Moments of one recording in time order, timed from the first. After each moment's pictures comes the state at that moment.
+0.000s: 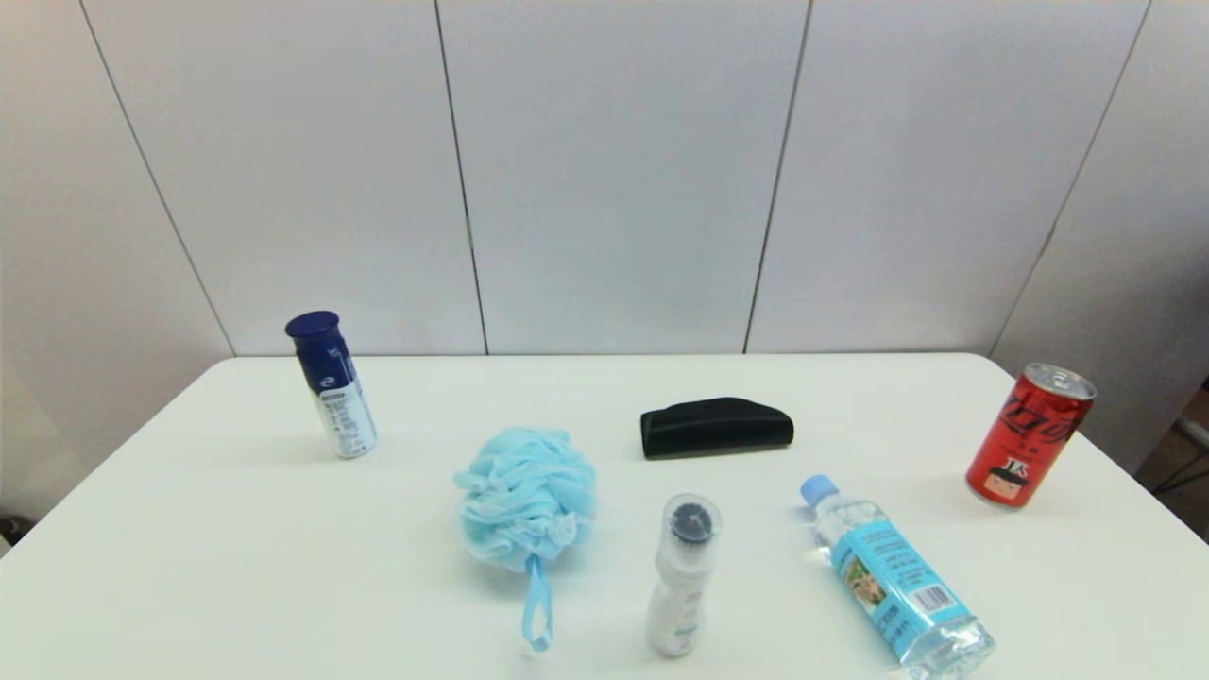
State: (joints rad) left arm 0.01 0.00 0.00 0.00 0.03 -0.01; right arm 0.00 1.02 -1.15 0.13 0.00 -0.12
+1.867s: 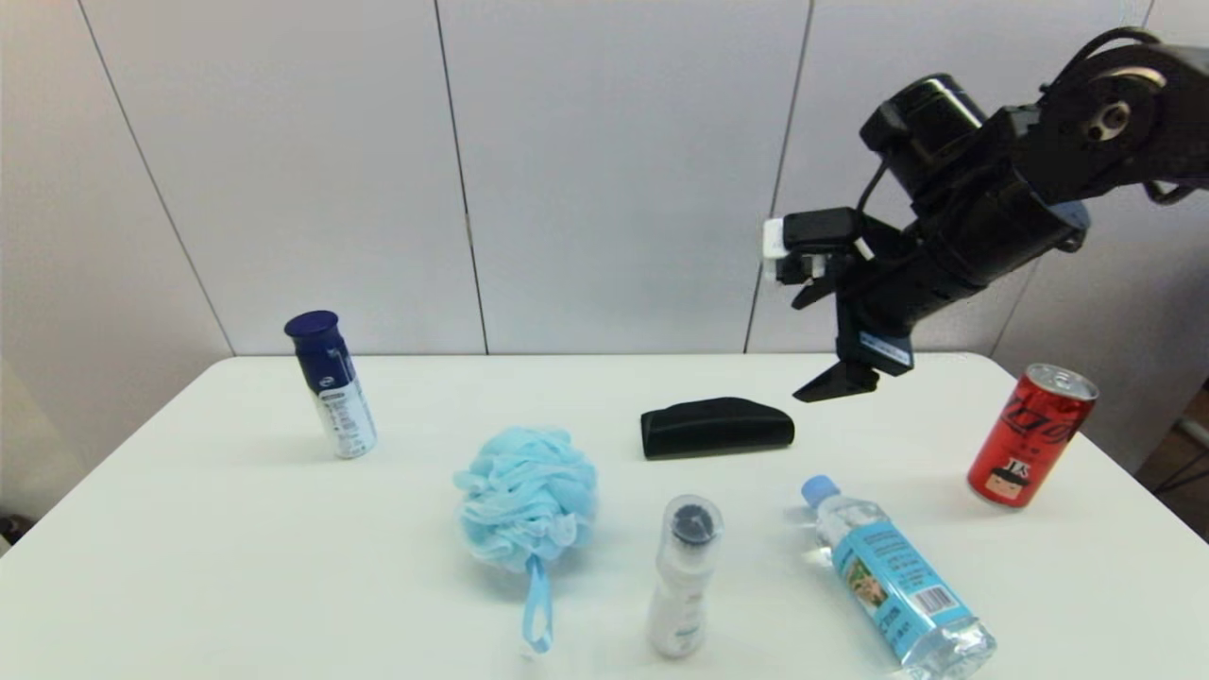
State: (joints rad) left arm 0.01 0.00 0.00 0.00 0.03 -0.01; right arm 0.35 1.97 -1.95 0.92 0.14 -1.02
